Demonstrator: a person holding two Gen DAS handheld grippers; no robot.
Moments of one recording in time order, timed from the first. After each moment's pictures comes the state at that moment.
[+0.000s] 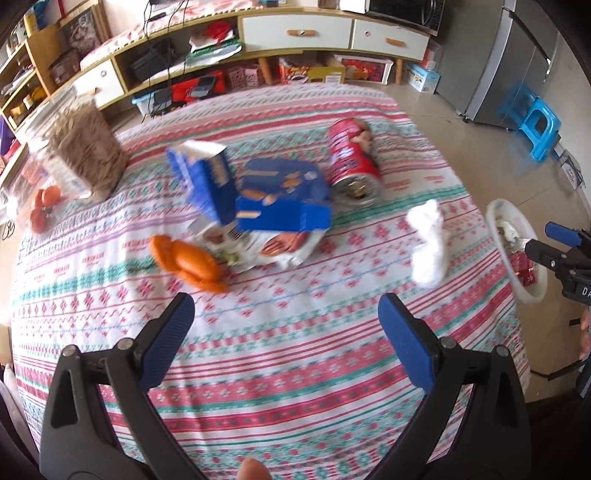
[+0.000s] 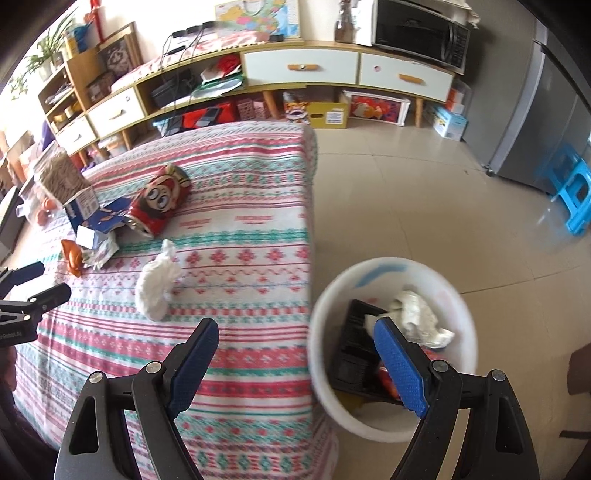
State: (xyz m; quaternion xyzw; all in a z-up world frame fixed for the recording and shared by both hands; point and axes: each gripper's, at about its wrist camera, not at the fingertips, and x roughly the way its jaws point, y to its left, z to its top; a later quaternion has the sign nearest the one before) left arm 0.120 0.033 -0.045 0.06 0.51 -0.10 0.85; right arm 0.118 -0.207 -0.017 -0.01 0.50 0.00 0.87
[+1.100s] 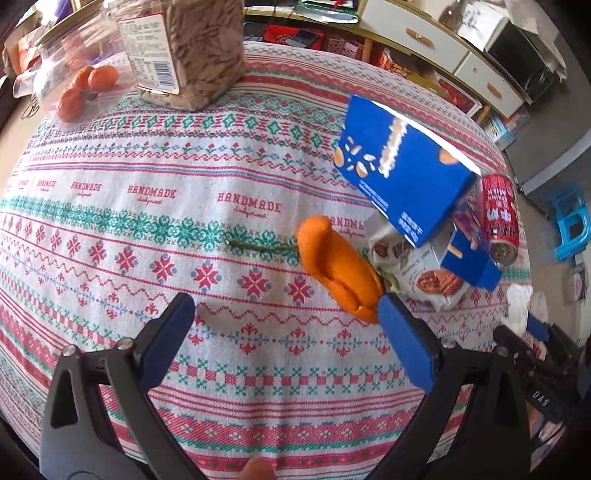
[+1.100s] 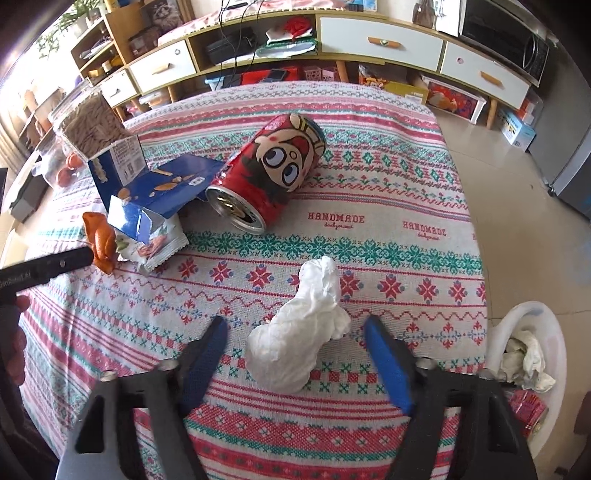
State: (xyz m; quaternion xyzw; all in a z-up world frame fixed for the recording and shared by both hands) left arm 0.169 0.133 -0.085 -0.11 0.57 0.01 0.81; right arm 0.190 -0.092 -0.077 -0.03 0.55 0.09 0.83
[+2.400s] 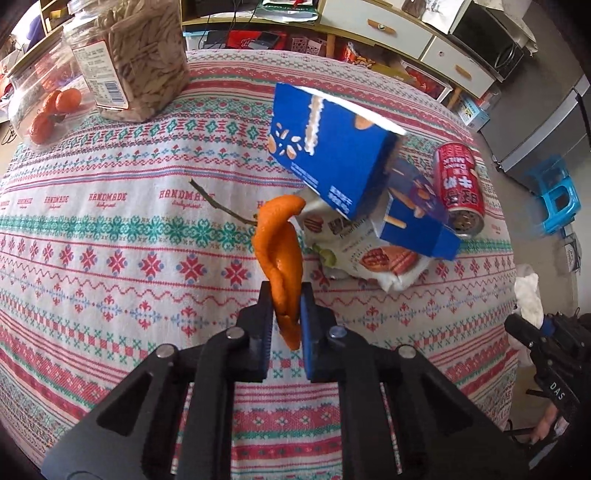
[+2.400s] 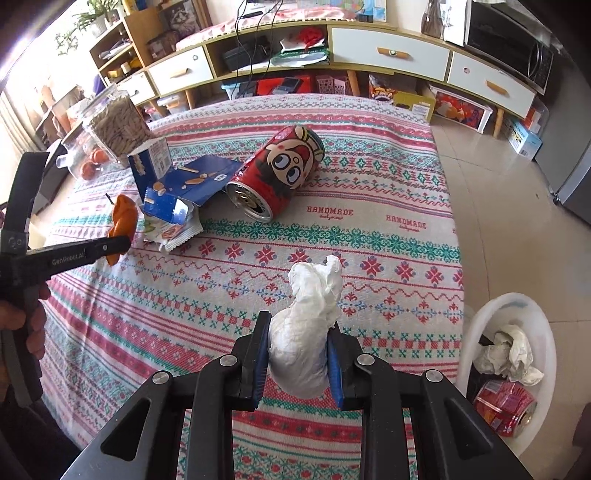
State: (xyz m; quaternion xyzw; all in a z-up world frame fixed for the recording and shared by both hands) left arm 0.160 0.096 -0.082 -0.08 0.56 -0.05 0.82; right arm 0.144 -0.113 -0.042 -0.03 0.53 0.11 0.84
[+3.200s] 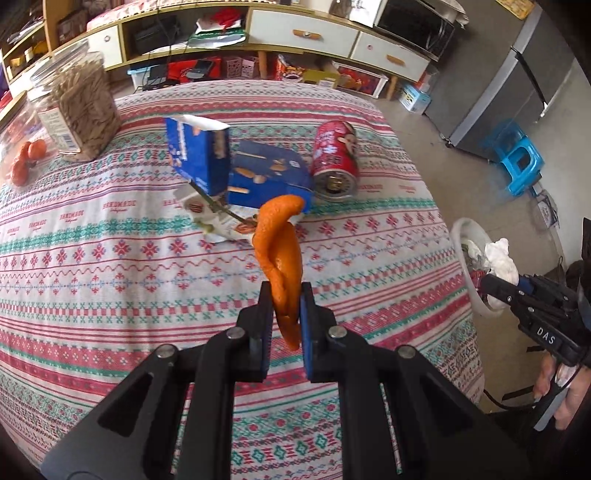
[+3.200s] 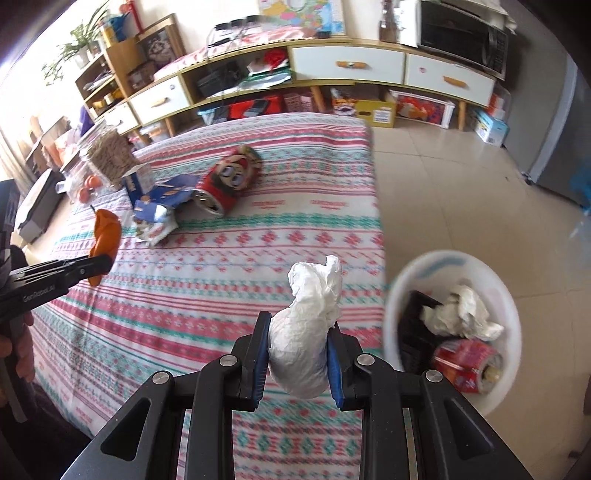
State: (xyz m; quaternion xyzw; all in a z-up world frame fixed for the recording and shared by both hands) left arm 0.101 0.038 -0.038 -0.04 0.52 -0.13 0.84; right arm 0.091 -0.186 -0.016 0.01 0.50 0.07 0.86
